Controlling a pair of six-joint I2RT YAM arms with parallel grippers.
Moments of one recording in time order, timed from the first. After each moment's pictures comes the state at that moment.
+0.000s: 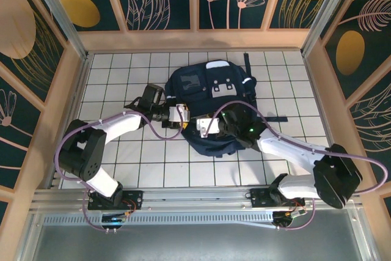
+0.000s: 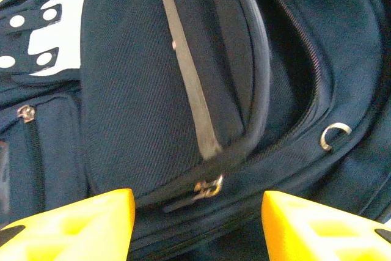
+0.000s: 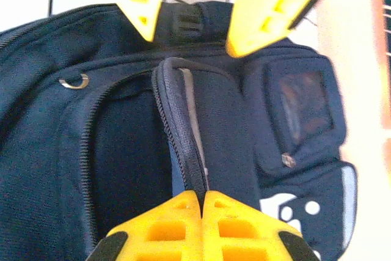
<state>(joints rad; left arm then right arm) -0.46 1.61 0.89 -0.10 0.62 1.07 0.76 1.25 0.71 -0.07 -0.01 -1.10</state>
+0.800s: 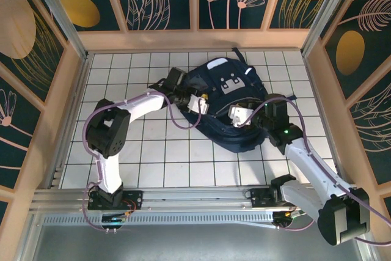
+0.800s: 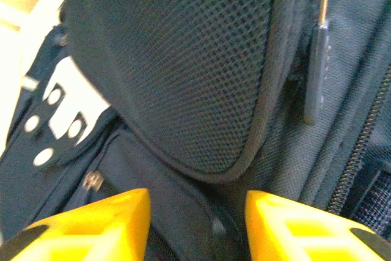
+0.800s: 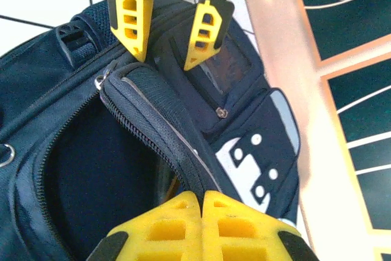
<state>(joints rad) -0.57 1.96 1.35 -0.25 0.59 1.41 0.34 0.94 0.61 -0.19 -0.37 -1.15</state>
